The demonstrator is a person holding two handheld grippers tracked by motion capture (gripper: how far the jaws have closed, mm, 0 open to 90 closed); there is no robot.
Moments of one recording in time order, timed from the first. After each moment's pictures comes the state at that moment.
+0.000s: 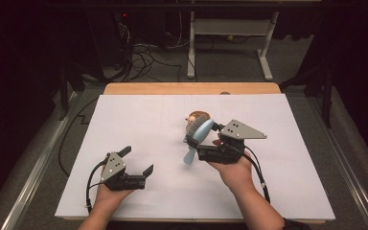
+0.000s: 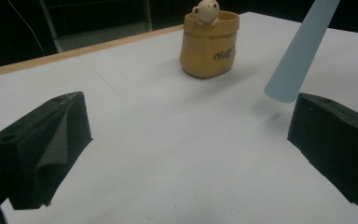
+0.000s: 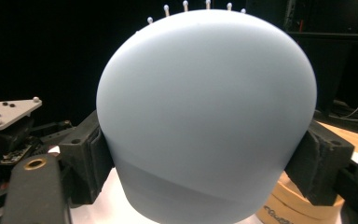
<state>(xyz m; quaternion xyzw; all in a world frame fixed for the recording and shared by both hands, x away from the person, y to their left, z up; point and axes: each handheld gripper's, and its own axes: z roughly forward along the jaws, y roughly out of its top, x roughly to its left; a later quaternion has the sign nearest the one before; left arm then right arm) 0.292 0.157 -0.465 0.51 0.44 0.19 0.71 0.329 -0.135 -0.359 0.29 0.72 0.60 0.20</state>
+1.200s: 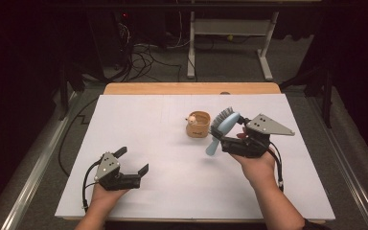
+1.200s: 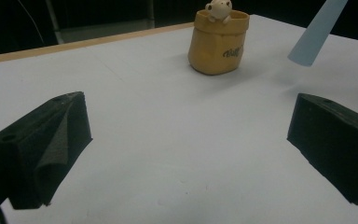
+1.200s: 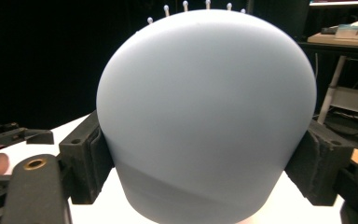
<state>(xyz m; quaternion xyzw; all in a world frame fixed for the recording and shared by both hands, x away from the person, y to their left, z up) 0.294 0.171 -0.467 0.51 0.46 0.17 0.71 0.336 -0.188 -0.348 0.33 0.70 0.58 0.25</state>
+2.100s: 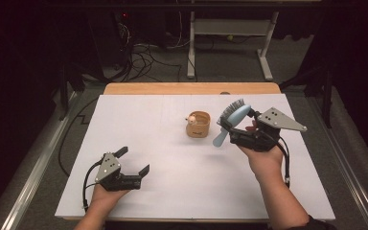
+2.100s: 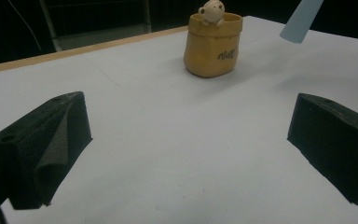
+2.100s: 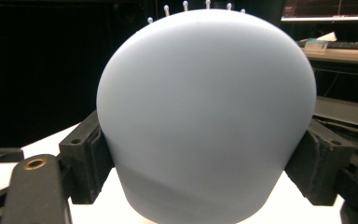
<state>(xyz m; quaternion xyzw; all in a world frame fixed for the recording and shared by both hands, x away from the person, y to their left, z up) 0.292 0.168 -0.468 0.51 0.45 0.18 0.71 0.343 -0.205 -0.335 0.34 0.68 0.59 0.28</state>
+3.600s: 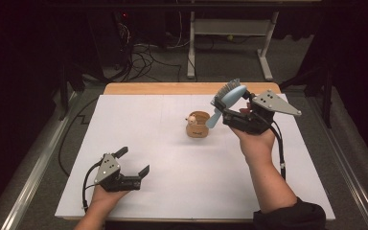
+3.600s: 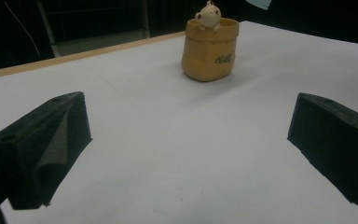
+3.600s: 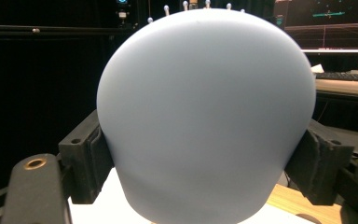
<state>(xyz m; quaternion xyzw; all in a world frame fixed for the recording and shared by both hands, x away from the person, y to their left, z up) 0.291 0.169 -0.468 0.51 0.44 0.18 0.72 0.368 -0.184 -0.308 0.33 0.64 0.62 0.31</state>
